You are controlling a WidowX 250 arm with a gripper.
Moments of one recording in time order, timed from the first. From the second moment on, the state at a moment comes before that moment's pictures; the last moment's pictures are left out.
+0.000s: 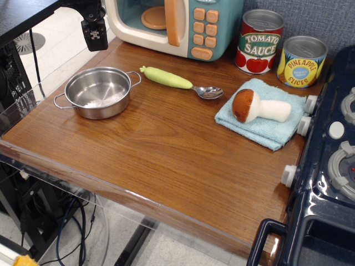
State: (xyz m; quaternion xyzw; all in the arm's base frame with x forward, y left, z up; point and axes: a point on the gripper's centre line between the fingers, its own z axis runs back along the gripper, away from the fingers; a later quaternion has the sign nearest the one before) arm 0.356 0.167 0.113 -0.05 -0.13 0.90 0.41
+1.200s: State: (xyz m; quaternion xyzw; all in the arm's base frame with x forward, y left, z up) arm 0.393 0.017 0.102 -0.08 -0.05 0.79 0.61
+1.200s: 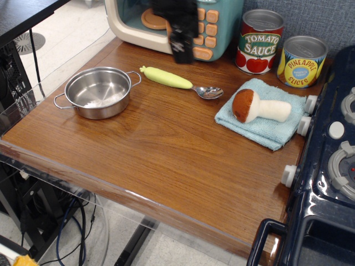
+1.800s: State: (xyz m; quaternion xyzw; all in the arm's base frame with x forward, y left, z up) arm 0.397 -0.043 0.061 -0.02 -0.02 0.71 0.70
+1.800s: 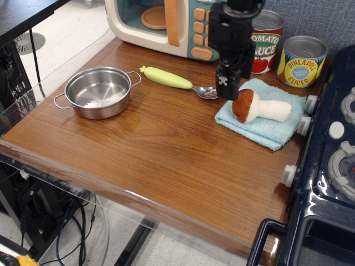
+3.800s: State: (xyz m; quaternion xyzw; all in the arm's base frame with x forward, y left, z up) arm 0.327 -0.038 0.132 -0.02 -0.03 0.70 0.71
